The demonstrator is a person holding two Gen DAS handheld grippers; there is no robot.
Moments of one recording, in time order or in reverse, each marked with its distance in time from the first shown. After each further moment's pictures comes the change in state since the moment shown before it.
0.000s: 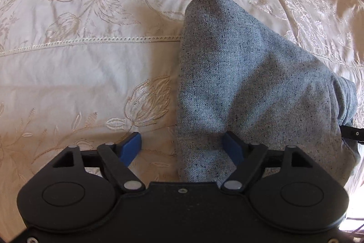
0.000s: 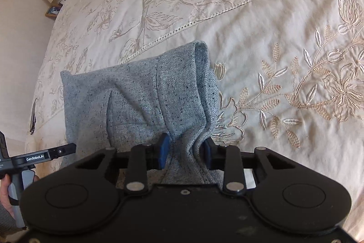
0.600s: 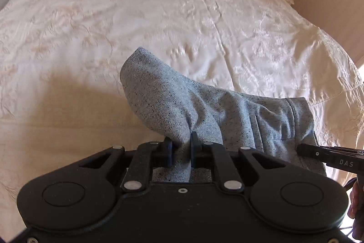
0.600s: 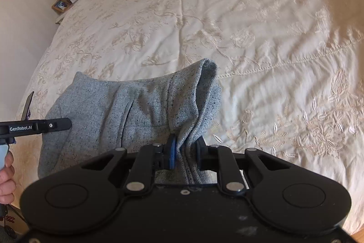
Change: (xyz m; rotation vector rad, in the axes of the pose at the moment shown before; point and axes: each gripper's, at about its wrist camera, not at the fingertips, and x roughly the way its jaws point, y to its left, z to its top) left arm -0.122 -0.018 0.042 0.055 -0.251 -0.103; right arm -0.058 0.105 0.015 -0.193 -0.166 -0.077
